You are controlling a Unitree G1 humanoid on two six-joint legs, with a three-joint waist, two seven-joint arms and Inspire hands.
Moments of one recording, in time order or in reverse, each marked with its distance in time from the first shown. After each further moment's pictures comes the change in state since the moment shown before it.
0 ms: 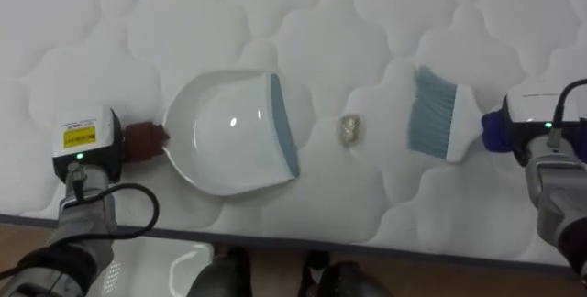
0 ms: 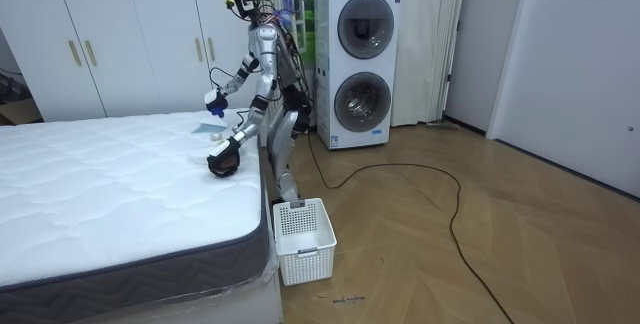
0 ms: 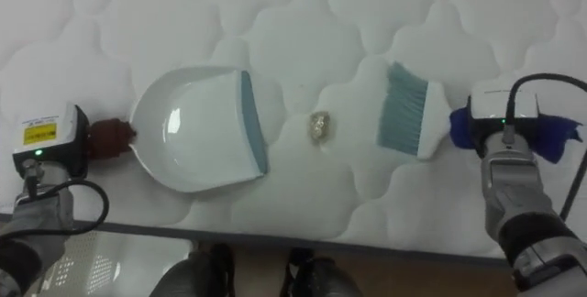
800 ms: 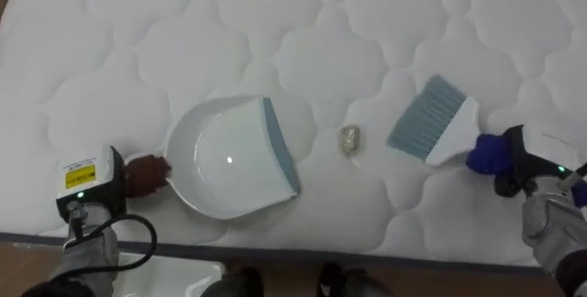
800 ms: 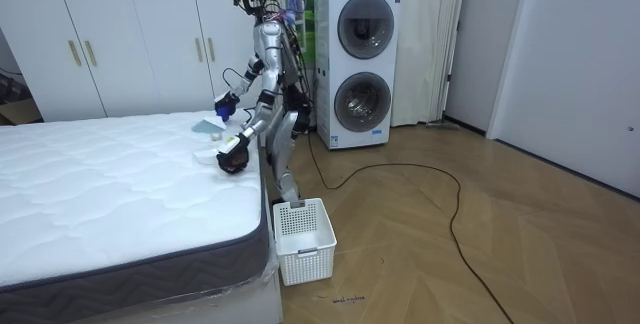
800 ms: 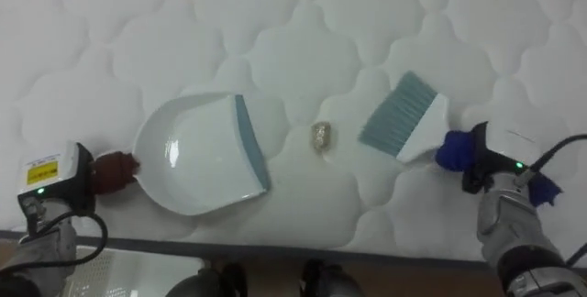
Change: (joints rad) left arm 0.094 -0.027 0.025 0.051 -0.059 -0.064 0.019; right arm 0.074 0.063 -0.188 0.182 0.282 -0.209 -0.173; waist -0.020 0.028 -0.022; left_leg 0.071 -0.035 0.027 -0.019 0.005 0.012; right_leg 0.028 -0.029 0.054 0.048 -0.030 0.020
